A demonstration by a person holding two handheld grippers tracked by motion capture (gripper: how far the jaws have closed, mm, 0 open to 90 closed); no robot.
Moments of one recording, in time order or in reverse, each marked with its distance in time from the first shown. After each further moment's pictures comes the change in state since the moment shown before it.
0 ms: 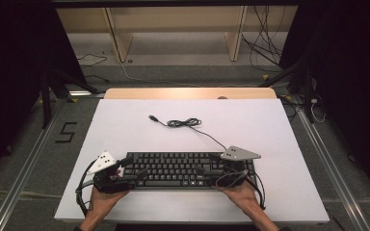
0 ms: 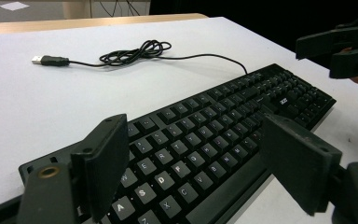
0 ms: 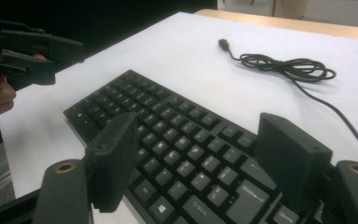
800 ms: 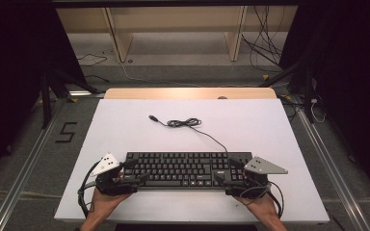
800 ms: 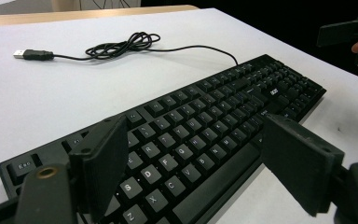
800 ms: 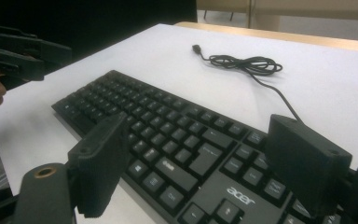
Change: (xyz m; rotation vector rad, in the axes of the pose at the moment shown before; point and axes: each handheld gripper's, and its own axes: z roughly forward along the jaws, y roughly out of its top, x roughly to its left) left arm -0.006 -0.003 0.002 0.029 -0.028 0.014; right arm -0.012 -0.027 -0.049 -0.071 -0.070 0.002
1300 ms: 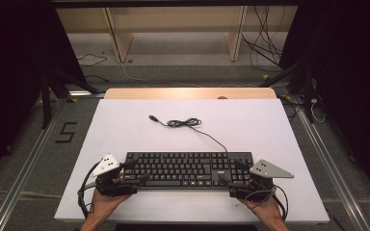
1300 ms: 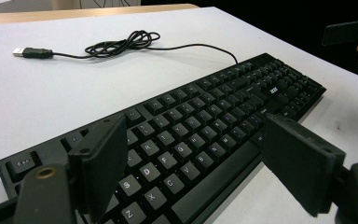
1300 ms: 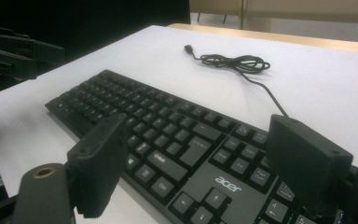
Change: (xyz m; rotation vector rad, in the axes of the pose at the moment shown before) left arm -0.001 -0.001 0.000 0.002 0.003 -0.002; right arm -0.003 -0.006 -0.010 -0.013 -0.025 0.002
